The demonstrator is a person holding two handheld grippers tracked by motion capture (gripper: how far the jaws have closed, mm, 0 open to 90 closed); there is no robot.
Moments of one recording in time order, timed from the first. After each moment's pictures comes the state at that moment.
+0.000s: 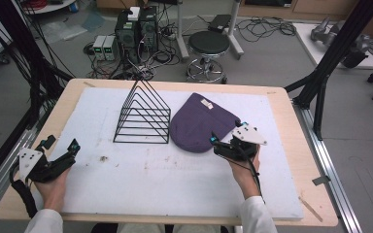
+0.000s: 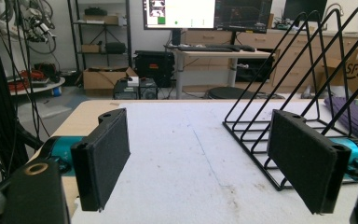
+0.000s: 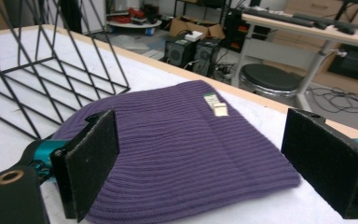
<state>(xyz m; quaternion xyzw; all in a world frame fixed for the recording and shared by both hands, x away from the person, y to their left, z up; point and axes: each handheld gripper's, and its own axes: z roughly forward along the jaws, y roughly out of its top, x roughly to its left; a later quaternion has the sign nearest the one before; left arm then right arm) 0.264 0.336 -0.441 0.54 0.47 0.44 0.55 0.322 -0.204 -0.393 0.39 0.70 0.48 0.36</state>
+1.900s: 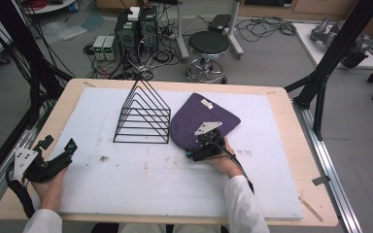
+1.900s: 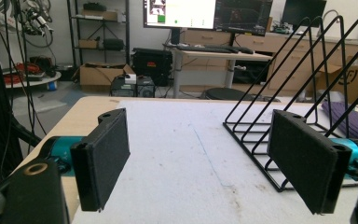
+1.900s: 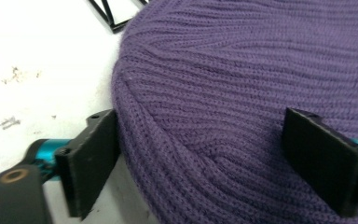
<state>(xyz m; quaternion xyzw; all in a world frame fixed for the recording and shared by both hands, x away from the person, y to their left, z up) 0.264 0.344 -0.441 0.53 0.48 0.43 0.56 0.387 -0.144 -0.450 0.28 0.87 0.37 0.16</state>
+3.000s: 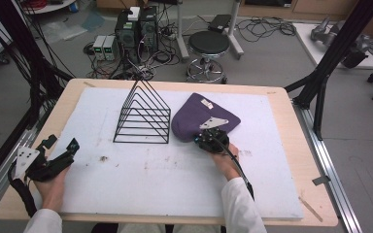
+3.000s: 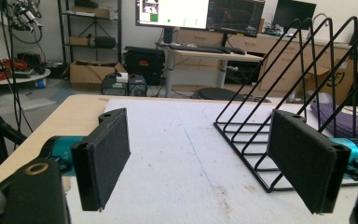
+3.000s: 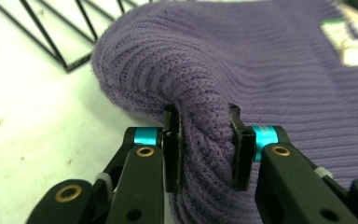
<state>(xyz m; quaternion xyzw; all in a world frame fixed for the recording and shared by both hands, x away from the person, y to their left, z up) 0.267 0.341 -0.442 0.53 0.48 0.41 0.57 0.380 -0.151 -0.429 0.36 0.83 0.37 0.23</state>
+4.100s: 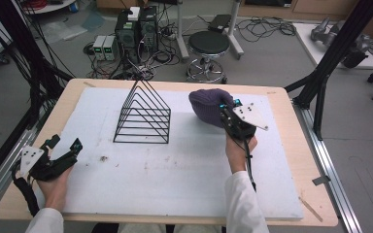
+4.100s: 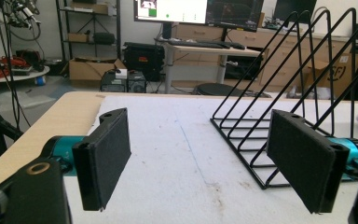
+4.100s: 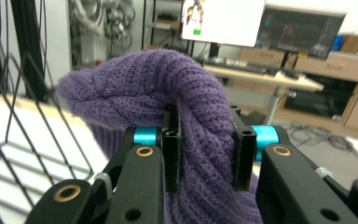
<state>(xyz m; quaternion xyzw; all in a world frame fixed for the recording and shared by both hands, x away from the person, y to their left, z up) 0.269 0.333 -0.441 0.54 0.48 0.41 0.56 0.346 -0.191 -0.341 0.40 0.60 0.53 0.45</state>
